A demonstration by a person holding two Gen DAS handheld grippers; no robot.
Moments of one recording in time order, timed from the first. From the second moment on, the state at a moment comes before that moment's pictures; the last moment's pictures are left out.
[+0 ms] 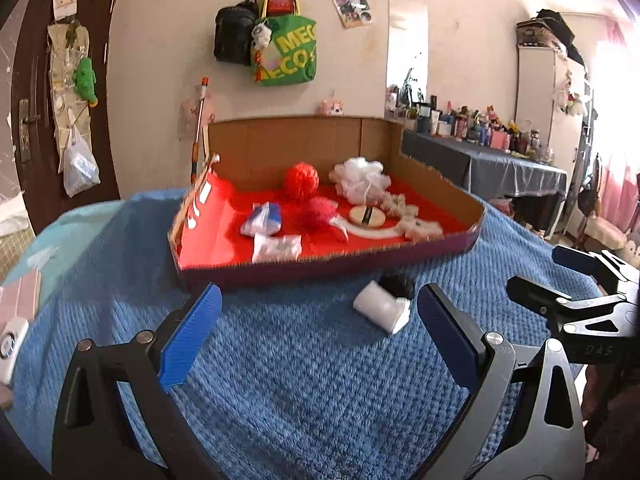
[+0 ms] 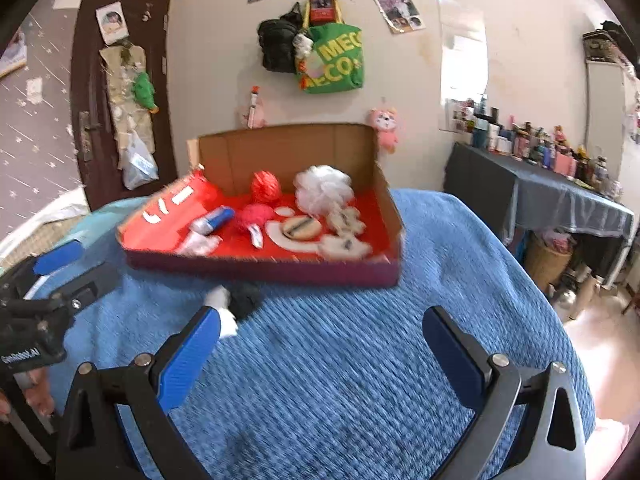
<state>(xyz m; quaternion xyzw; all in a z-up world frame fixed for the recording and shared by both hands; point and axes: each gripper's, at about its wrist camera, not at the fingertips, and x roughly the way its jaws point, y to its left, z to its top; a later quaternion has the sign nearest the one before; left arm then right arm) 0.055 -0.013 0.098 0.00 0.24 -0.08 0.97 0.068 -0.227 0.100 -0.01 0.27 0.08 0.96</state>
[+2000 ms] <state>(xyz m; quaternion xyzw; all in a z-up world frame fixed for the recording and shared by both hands) 0.158 -0.064 0.046 0.05 0.42 -0.29 0.86 0.194 -0.199 0.050 0.10 0.44 0.30 0.84</state>
